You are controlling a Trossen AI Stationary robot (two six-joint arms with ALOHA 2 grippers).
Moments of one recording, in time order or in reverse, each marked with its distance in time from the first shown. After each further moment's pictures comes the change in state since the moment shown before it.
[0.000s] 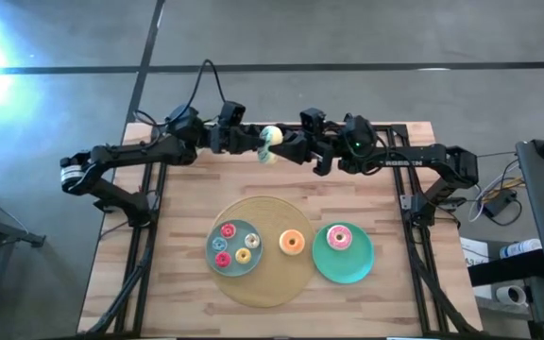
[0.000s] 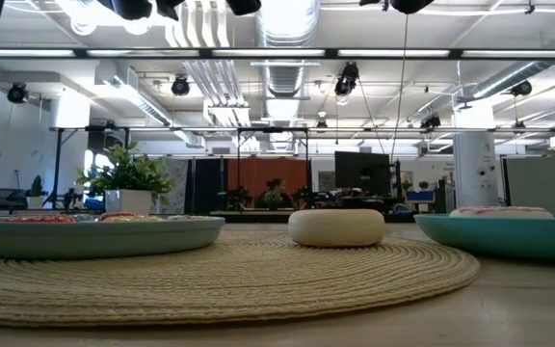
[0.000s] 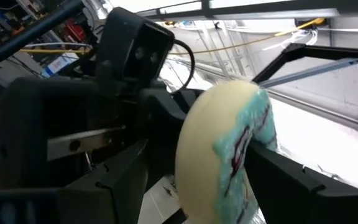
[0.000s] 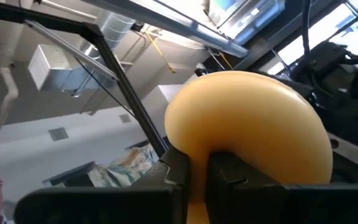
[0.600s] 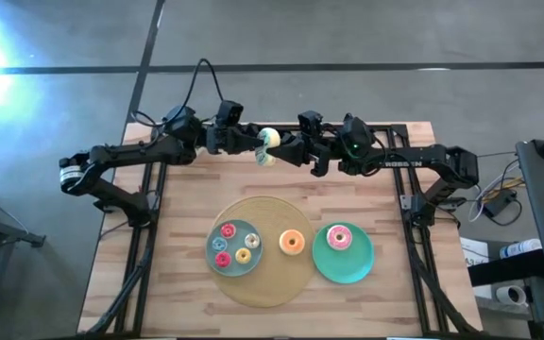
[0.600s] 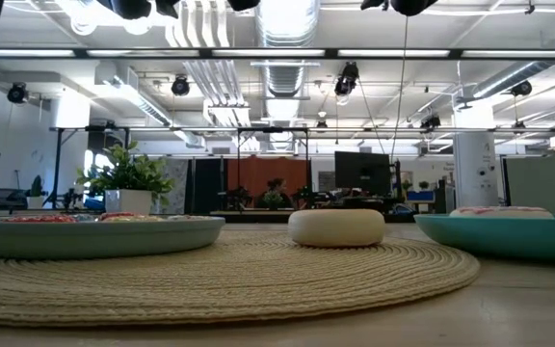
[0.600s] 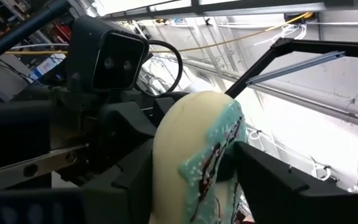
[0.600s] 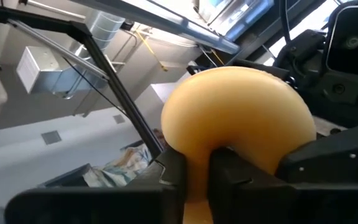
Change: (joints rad) left arm 0.000 -0.008 -0.001 0.036 0.031 0.000; right arm 0.000 0.000 -0.021 -0.027 0.026 0.004
